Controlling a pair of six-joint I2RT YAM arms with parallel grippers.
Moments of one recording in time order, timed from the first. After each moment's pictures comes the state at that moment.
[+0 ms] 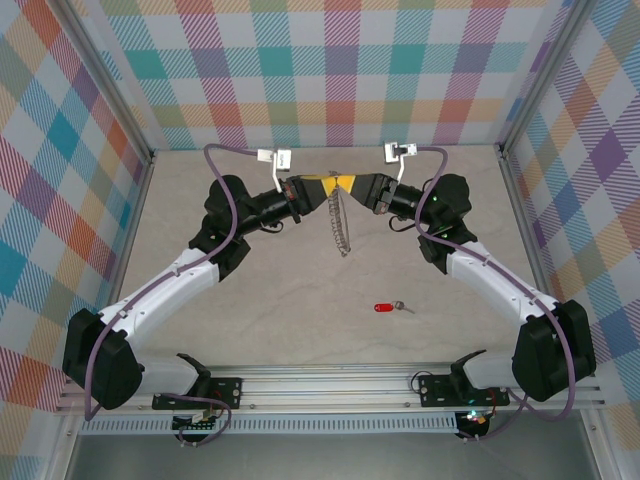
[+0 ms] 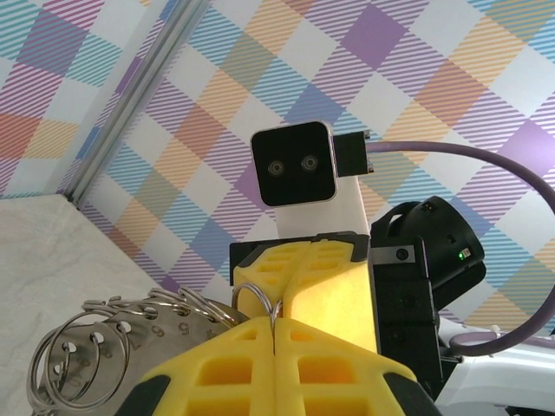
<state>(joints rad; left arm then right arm) -0.58 1.31 1.05 0.44 0.59 -0.73 0.45 1.33 0.96 0.70 -0.84 1.06</state>
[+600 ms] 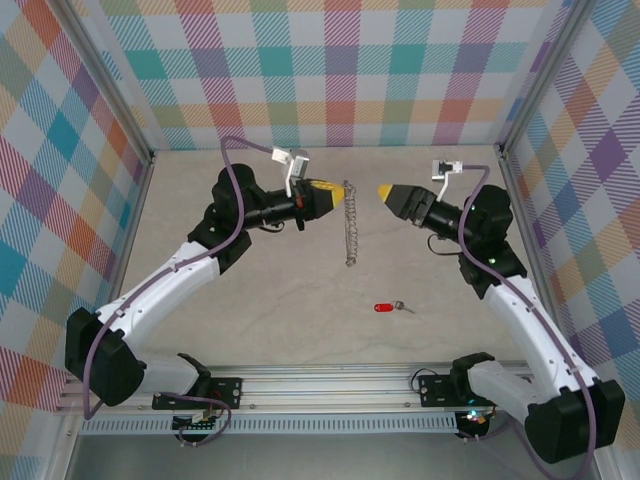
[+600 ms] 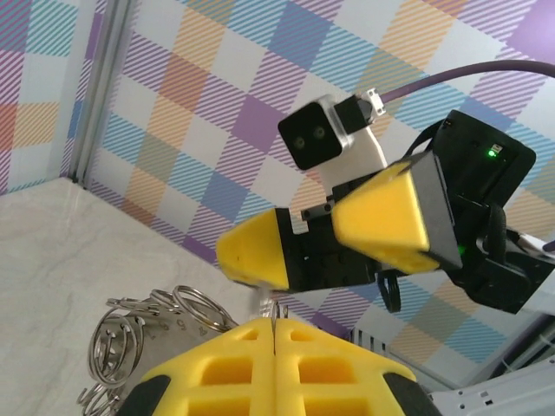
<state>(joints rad) -0.60 1.33 1.17 0.19 0.70 -0.43 0.27 0.98 0.89 0.06 -0.69 0.83</state>
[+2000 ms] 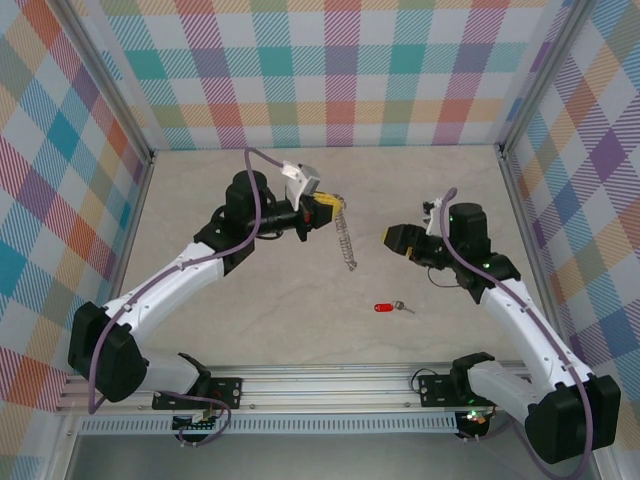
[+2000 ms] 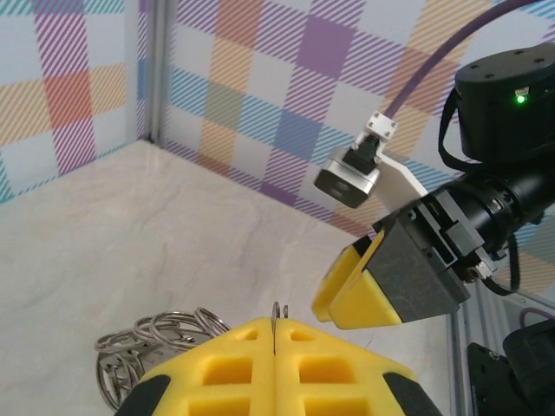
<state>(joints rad) -0.60 1.34 1.09 0.06 0.59 -0.13 0.27 1.00 0.79 -0.42 -0.57 0.69</state>
